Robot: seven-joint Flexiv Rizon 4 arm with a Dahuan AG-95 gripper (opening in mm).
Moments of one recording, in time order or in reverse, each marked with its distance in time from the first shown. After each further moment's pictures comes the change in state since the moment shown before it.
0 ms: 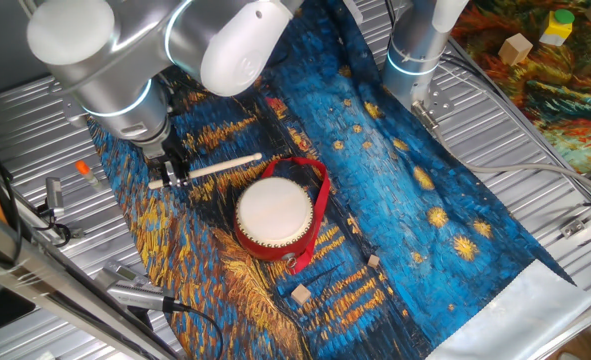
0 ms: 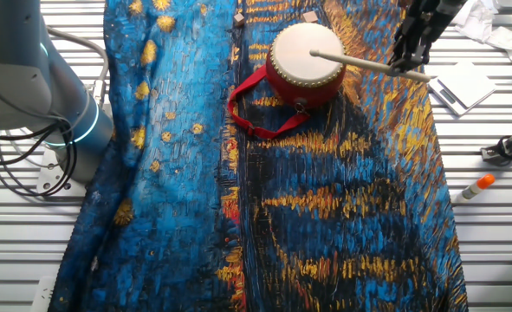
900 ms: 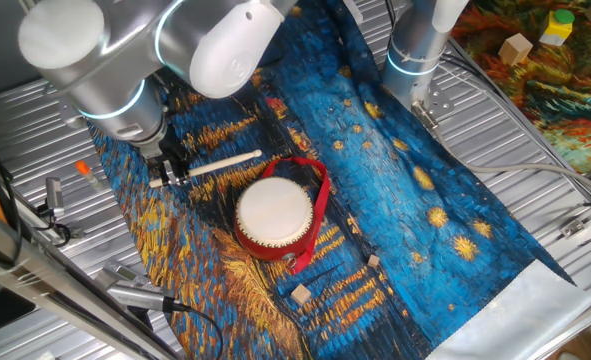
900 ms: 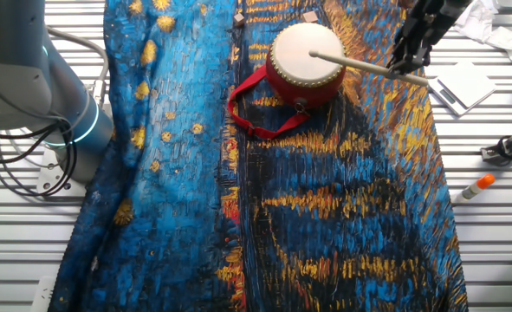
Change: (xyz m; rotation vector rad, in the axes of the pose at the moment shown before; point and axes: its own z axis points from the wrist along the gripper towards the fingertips) arm 0.000 -0.002 0.001 0.042 0.039 0.020
